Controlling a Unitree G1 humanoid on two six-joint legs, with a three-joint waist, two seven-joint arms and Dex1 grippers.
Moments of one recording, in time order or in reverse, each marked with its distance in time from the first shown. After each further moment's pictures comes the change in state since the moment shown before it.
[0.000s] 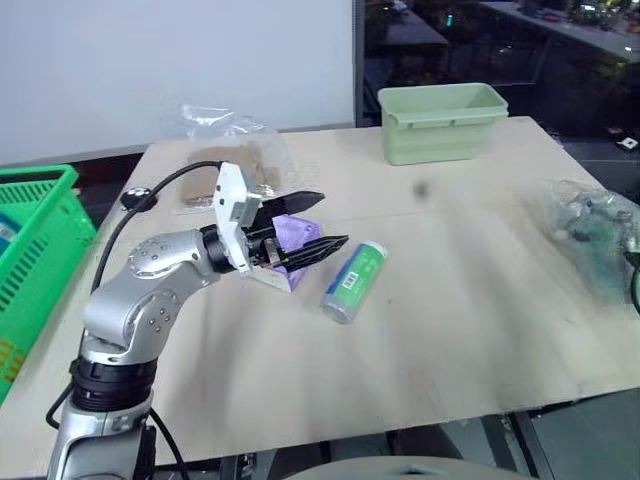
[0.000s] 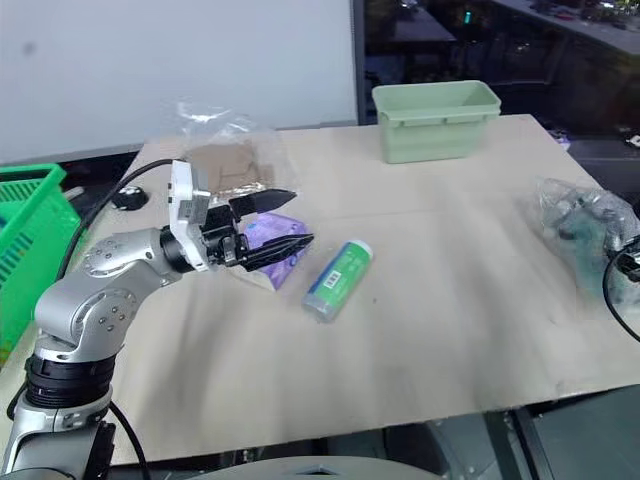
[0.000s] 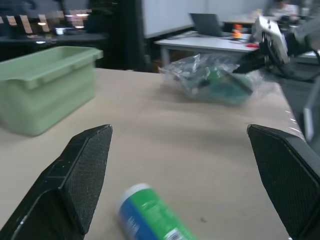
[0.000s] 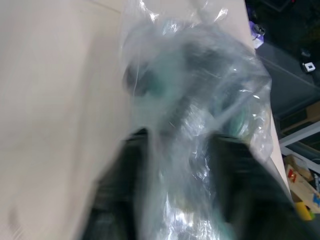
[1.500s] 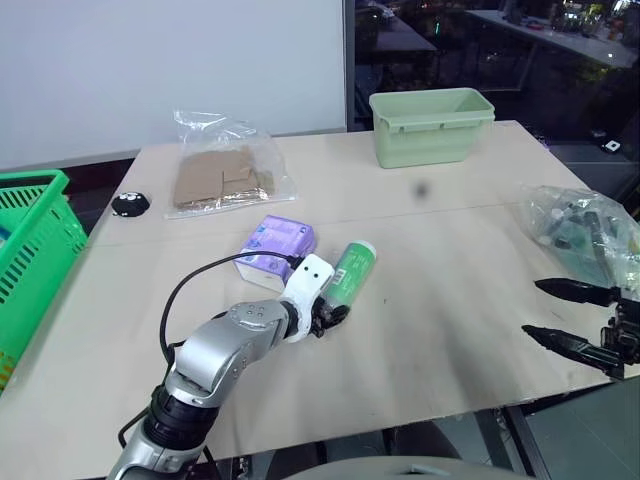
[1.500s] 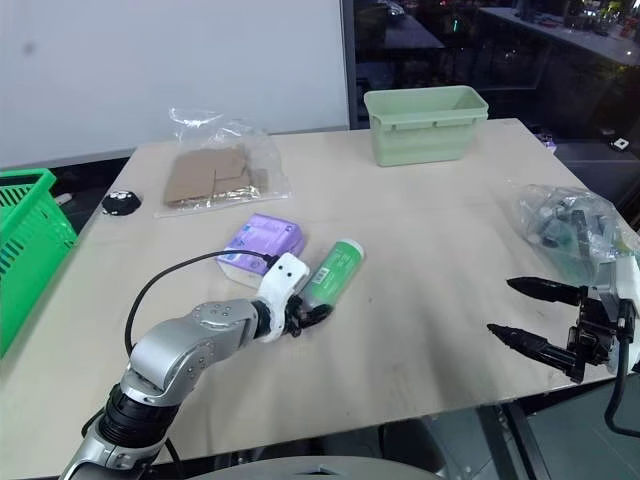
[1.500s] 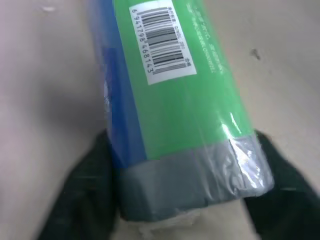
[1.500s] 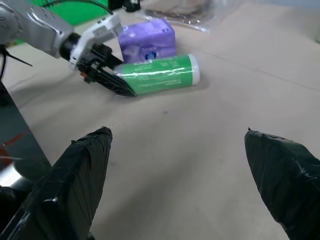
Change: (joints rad) left arm 0.140 -0.196 -0.319 -0.133 0.326 0.568 0.590; right arm 0.346 0.146 -0.047 -0.445 0.578 -0.022 0.418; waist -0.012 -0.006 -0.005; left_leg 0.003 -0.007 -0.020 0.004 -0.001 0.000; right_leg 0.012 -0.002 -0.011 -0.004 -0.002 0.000
